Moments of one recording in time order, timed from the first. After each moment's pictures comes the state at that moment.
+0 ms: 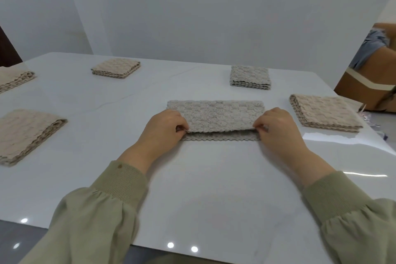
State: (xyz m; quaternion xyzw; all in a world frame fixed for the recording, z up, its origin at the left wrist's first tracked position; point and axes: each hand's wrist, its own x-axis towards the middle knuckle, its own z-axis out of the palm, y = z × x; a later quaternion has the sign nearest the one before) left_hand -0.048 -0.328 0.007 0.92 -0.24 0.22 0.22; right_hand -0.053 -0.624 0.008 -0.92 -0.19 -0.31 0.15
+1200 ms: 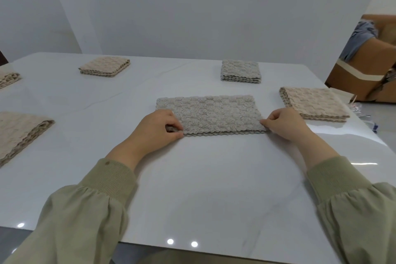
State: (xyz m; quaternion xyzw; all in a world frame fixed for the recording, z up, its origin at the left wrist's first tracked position) left_hand -0.050 -0.333 0.009 0.93 -0.23 0.12 0.27; right_hand -0.049 -0.662 0.024 -0.95 0.12 -0.05 0.28
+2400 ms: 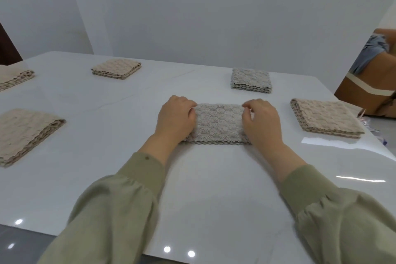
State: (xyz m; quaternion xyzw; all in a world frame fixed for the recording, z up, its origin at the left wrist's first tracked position) left_hand -0.021 -0.366 0.025 0.93 -0.13 0.25 0.22; right_hand -0.029 -0.577 0.018 -0.90 -0.07 -0.35 0.24
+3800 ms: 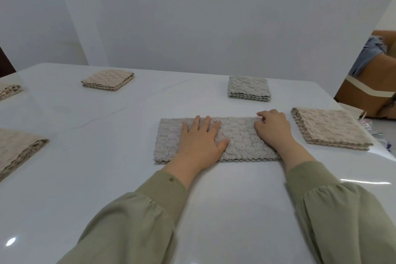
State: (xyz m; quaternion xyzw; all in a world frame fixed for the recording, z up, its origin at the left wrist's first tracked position) left_hand -0.007 -0.426 0.001 0.99 -0.15 0.03 0.07; right_hand 0.033 -0.634 0.007 -0.97 0.07 -0.12 0.18
